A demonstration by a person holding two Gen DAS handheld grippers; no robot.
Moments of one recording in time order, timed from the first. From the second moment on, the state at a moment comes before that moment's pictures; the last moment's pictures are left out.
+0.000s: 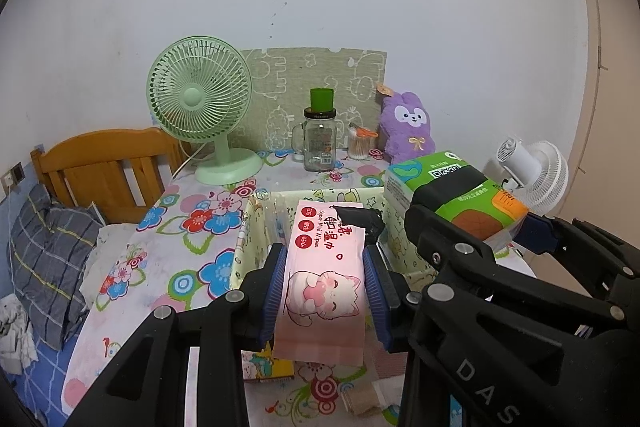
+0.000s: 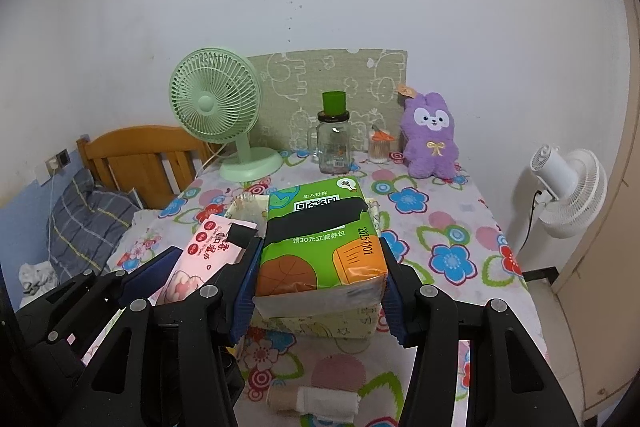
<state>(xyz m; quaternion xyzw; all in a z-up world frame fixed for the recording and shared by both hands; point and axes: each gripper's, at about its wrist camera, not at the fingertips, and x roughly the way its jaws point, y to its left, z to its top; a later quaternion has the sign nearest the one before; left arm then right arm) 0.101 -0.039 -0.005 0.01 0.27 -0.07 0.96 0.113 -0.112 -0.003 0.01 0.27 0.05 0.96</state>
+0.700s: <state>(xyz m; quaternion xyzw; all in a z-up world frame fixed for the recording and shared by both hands) 0.157 -0.044 -0.020 0.00 0.28 -0.05 0.96 0.172 -0.122 -0.016 0.02 0.28 0.07 0.96</state>
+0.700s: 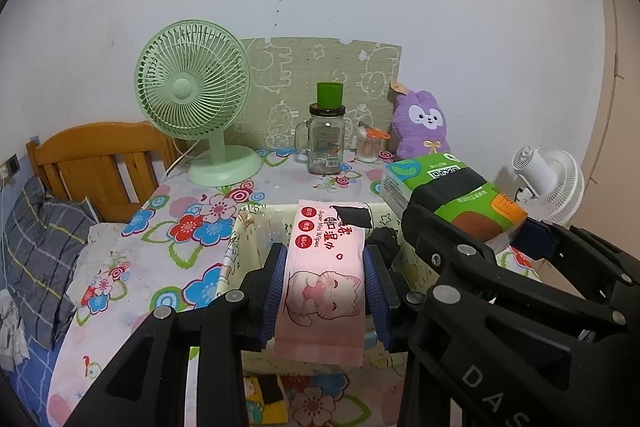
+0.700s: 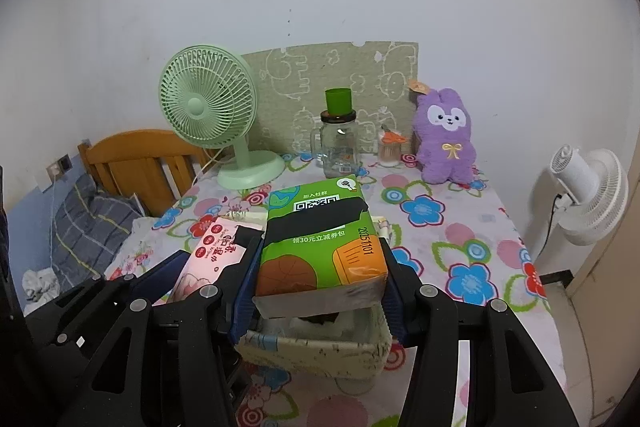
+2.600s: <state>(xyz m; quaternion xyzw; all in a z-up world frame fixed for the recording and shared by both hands) 0.198 -0.024 -0.058 -0.01 0.33 -0.04 0.94 0.236 -0.100 -0.065 0.02 0.32 0.13 0.94</state>
